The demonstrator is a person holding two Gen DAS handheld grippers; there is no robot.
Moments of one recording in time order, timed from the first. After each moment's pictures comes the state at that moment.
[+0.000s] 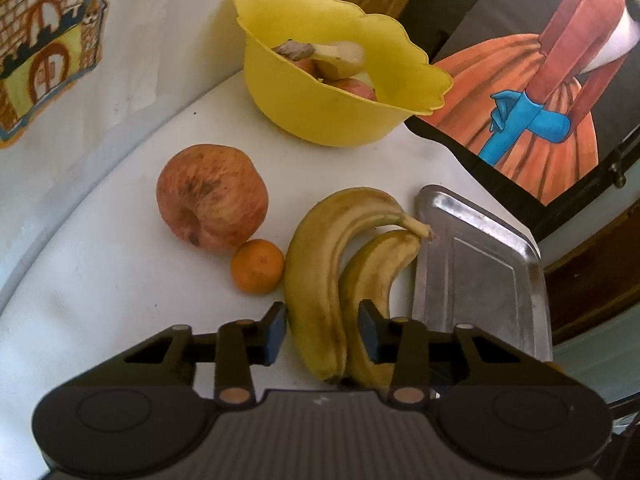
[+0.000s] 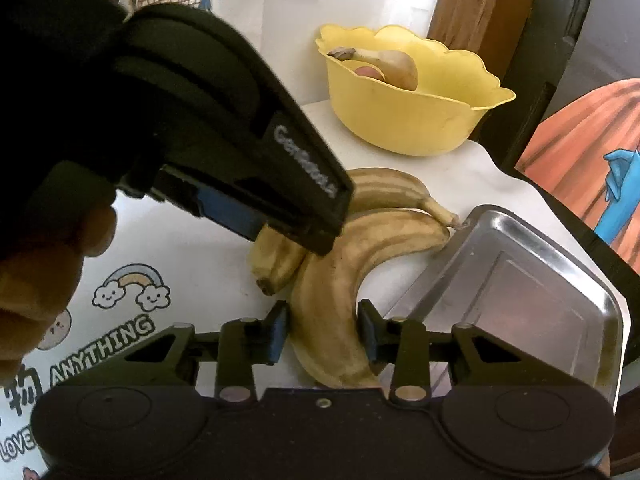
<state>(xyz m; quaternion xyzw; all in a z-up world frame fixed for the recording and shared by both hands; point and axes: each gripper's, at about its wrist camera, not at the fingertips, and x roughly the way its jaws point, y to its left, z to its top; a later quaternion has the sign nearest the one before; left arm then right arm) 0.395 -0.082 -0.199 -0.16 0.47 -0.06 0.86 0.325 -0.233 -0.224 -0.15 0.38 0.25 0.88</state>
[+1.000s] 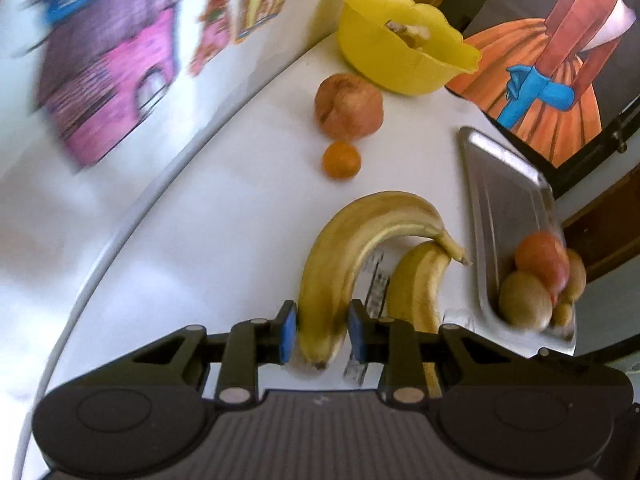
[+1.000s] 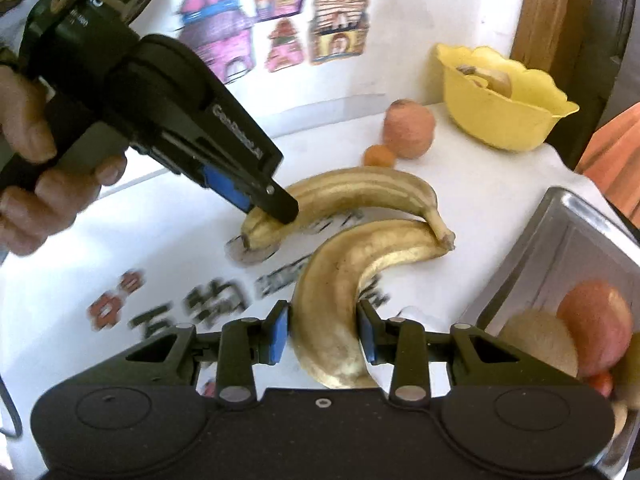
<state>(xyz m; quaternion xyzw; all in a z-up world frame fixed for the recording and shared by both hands) 0.269 0.005 -0.187 -0.14 0.51 -0.05 0.85 0.189 -0.209 -0.207 -0.14 0.37 0.34 0.85</state>
